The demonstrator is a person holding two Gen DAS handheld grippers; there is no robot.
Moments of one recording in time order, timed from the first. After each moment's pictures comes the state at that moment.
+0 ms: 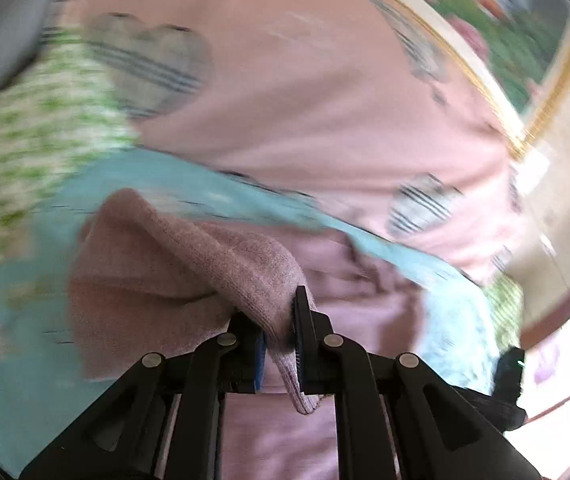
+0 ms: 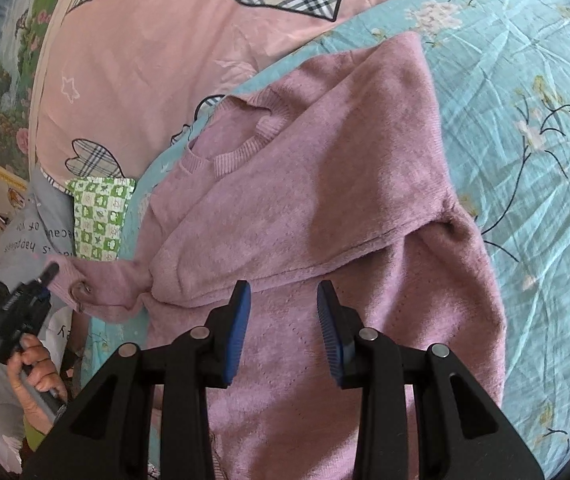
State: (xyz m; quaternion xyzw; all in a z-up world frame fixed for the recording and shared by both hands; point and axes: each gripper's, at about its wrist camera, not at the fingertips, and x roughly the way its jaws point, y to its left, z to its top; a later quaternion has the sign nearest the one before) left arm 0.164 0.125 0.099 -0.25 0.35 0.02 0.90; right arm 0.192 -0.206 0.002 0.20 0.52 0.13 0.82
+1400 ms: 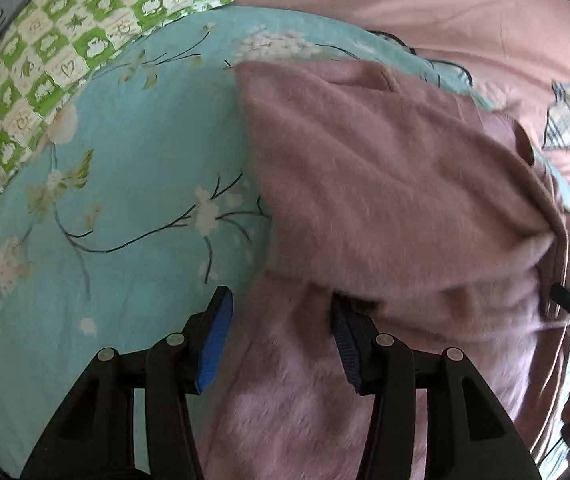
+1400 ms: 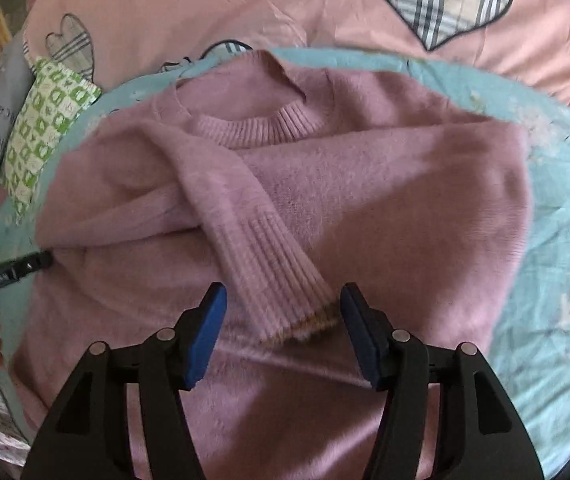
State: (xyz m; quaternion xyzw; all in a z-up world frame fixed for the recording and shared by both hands) left arm 0.156 0.173 -0.066 -0.20 0.50 0.19 0.82; right arm 0.266 -0.142 -0.047 -0.05 0.52 0.15 0.84
